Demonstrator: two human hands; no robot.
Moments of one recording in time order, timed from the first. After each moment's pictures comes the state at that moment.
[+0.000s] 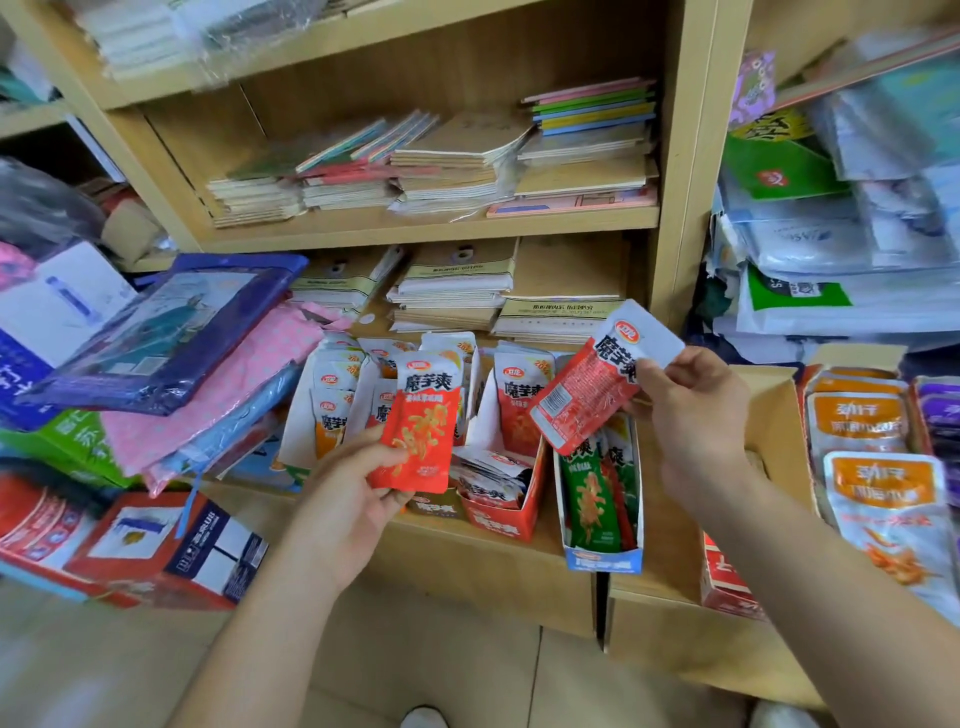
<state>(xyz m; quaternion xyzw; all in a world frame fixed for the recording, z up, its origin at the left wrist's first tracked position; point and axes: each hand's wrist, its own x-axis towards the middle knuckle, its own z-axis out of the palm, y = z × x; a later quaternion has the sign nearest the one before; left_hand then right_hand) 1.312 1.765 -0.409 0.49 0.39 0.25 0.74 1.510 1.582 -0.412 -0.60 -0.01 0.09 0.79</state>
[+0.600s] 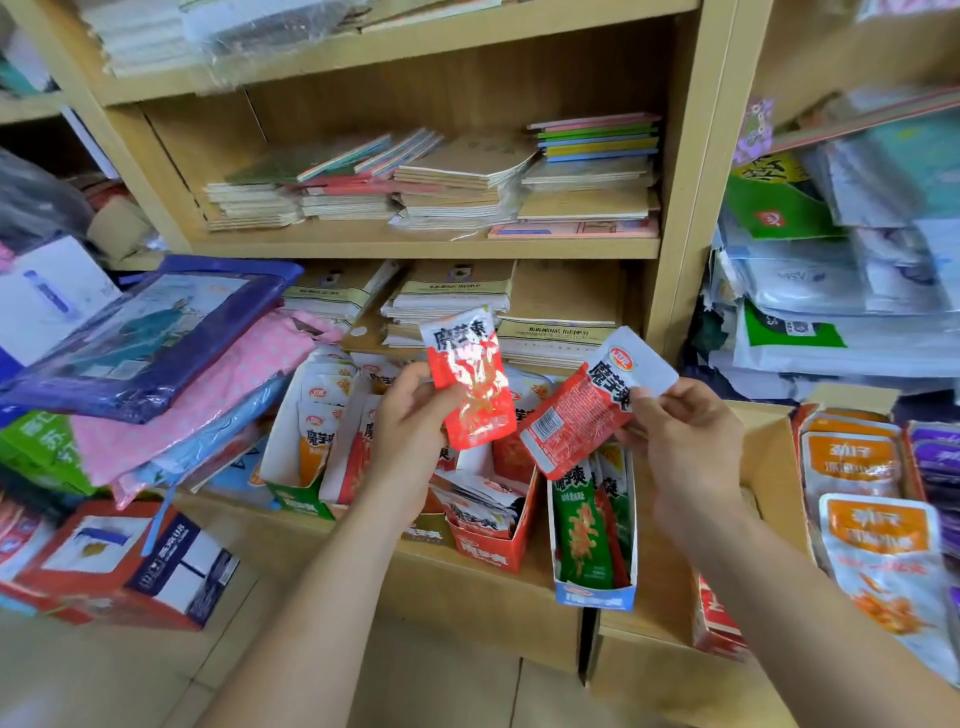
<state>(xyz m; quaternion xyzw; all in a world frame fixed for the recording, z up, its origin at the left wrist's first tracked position) 1.393 1.760 -0.402 0.66 0.28 0.31 0.63 1.512 1.587 -0.413 -0.59 0.00 0.10 0.80</state>
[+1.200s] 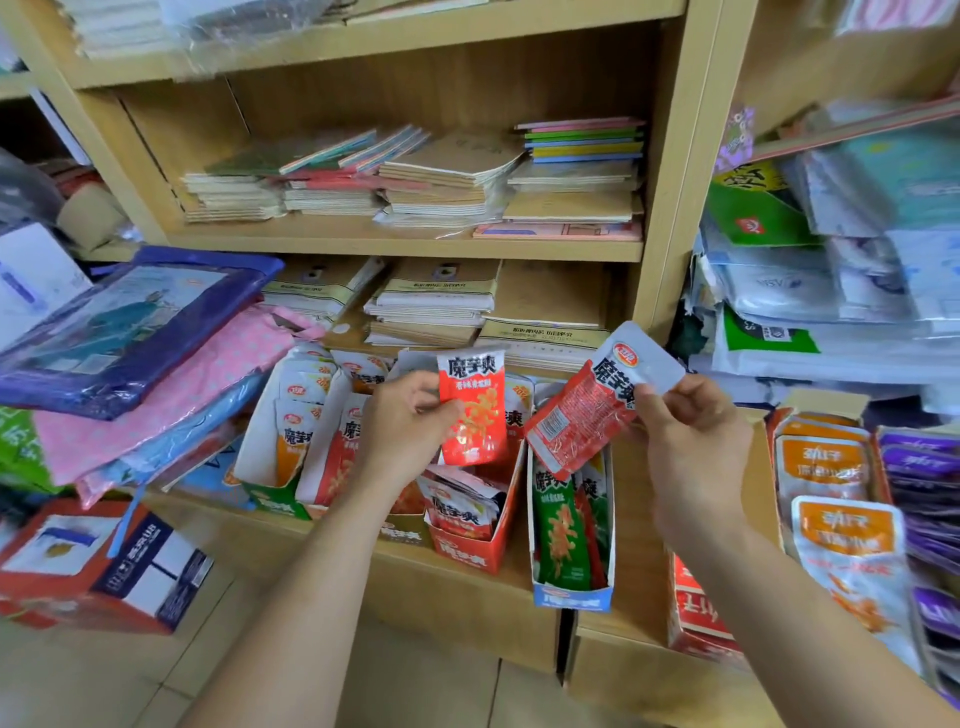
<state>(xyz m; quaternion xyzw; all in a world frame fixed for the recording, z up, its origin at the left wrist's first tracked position) 1.410 1.779 -0.417 0.78 0.31 0.26 0.48 1.518 1.573 -0.414 -0.62 -0.04 0.03 0.78</state>
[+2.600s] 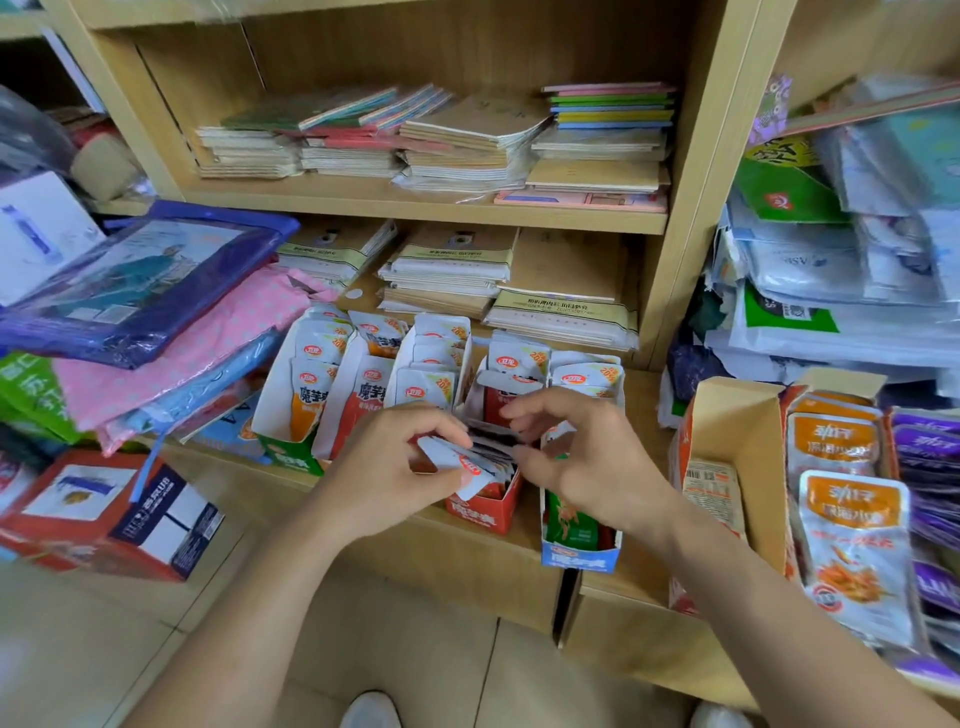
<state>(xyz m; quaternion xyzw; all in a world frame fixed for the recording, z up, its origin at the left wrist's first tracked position) 1.328 1.766 -0.421 0.89 0.15 0.15 0.41 1.483 1.592 -0.428 -0.72 -0.47 0.12 0.49</state>
